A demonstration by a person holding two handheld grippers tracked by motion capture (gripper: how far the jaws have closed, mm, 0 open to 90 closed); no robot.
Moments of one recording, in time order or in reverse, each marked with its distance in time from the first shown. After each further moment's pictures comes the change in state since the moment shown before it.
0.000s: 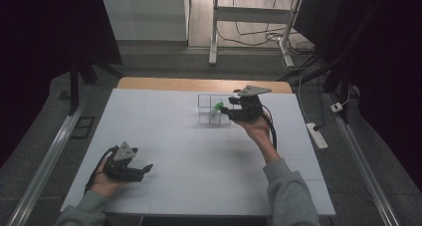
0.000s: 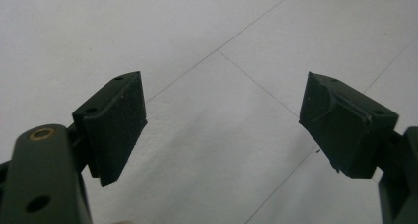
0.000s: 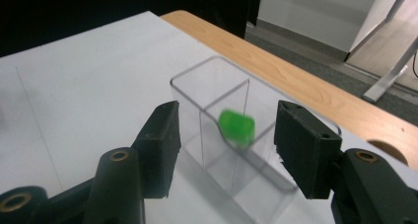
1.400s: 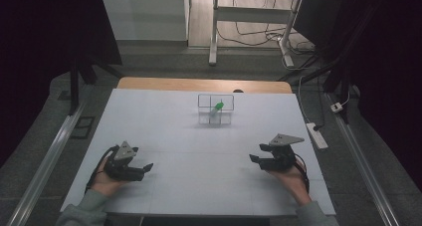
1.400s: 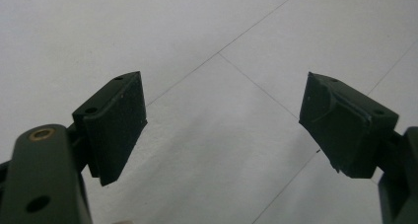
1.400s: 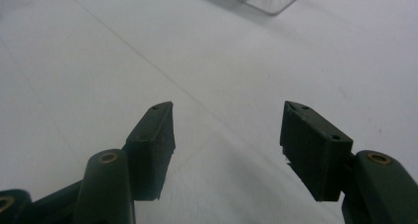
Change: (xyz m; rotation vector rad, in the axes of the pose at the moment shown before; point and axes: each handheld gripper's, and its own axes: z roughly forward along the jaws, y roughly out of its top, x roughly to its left) left arm 0.001 0.001 0.001 -0.002 0.002 -0.002; right arm 0.024 -0.129 -0.100 0.181 -0.024 0.073
